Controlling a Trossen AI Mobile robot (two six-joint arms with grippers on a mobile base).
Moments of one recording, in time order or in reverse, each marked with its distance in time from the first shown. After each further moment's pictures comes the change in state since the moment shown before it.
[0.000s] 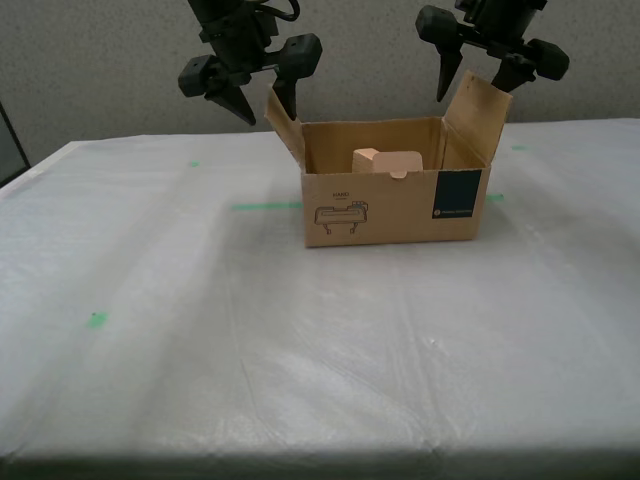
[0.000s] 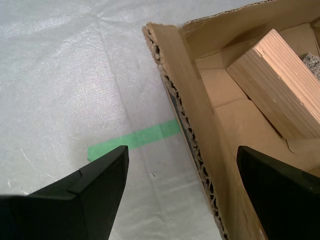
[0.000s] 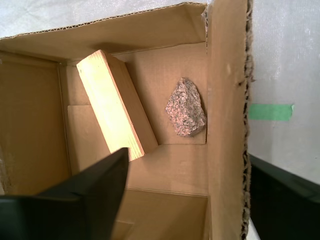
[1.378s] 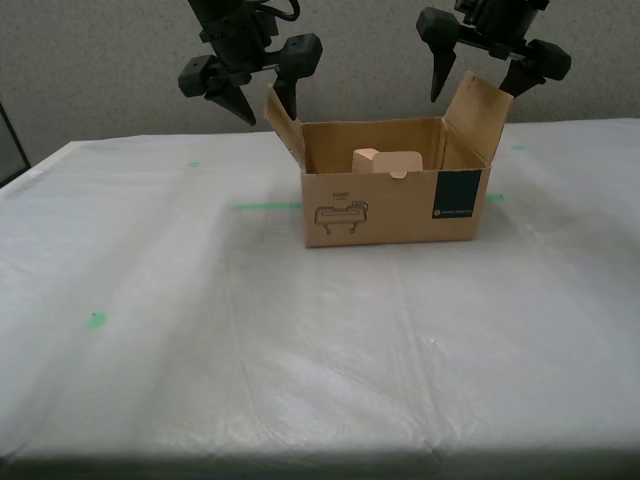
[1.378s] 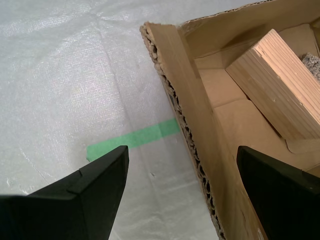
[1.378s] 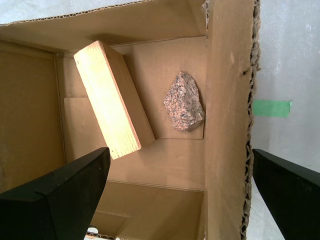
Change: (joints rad) arm 0 0.001 0.000 0.000 -0.021 0.000 -0.030; arm 1 -0.002 0.000 0.000 -0.001 0.000 -0.007
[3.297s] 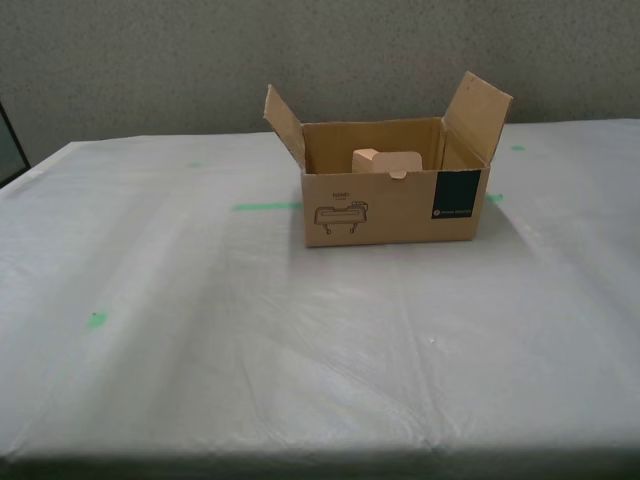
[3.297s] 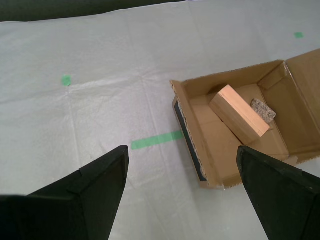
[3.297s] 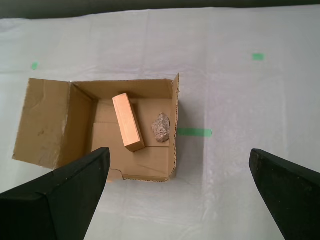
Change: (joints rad) arm 0 0.000 -0.583 0.000 -0.216 0.184 -0.078; arm 1 -0.002 -0.525 -0.097 -0.178 -0.122 -0.031
